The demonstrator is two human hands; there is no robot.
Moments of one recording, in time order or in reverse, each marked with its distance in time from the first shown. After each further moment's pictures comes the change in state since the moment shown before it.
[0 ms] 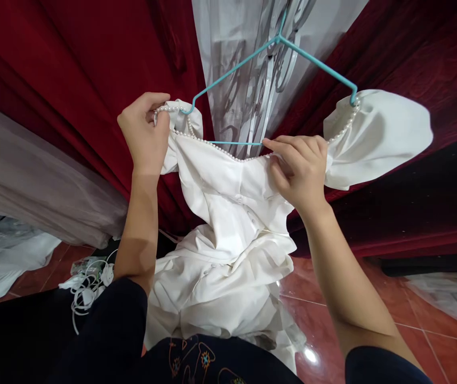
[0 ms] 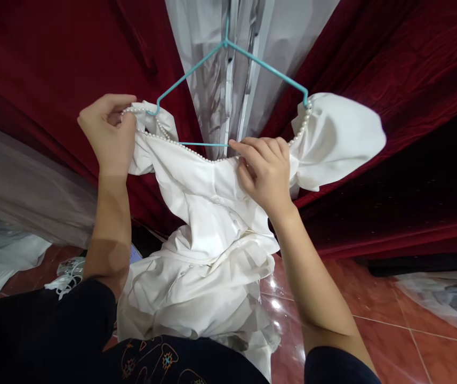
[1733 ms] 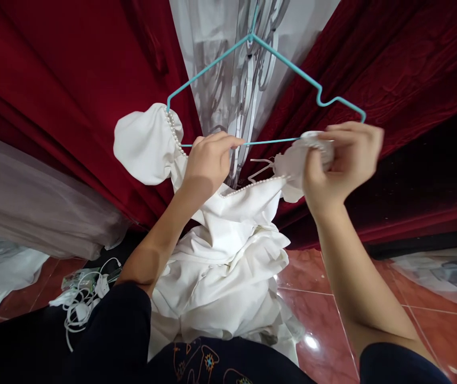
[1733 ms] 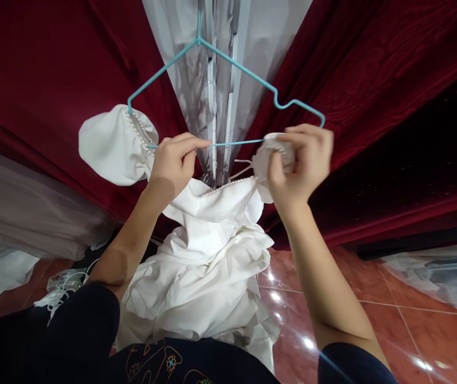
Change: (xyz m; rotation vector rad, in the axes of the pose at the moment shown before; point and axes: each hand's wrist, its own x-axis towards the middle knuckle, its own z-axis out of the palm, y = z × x) left_hand -0.069 0.074 0.060 0.089 -0.557 0.234; right_hand -0.013 0.032 -0.028 0.038 0.487 0.074
